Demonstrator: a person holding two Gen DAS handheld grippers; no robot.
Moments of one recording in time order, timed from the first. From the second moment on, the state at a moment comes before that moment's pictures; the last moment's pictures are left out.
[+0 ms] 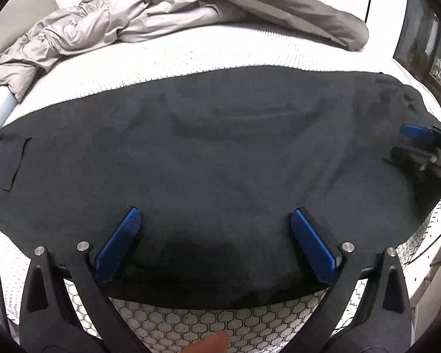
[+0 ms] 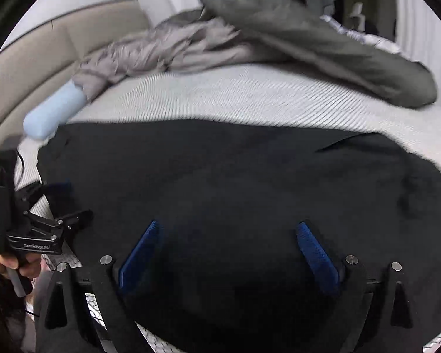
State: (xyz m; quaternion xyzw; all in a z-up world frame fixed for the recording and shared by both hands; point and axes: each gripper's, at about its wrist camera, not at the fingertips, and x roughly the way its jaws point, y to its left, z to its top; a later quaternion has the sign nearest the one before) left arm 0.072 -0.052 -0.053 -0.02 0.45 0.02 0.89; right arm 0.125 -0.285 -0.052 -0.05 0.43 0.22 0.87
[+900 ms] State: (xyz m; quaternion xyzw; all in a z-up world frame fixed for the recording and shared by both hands) left arm 0.083 -0.103 -0.048 -0.05 0.45 -0.05 0.89; right arm 0.106 -0.278 -0.056 -0.13 0.40 0.18 0.89
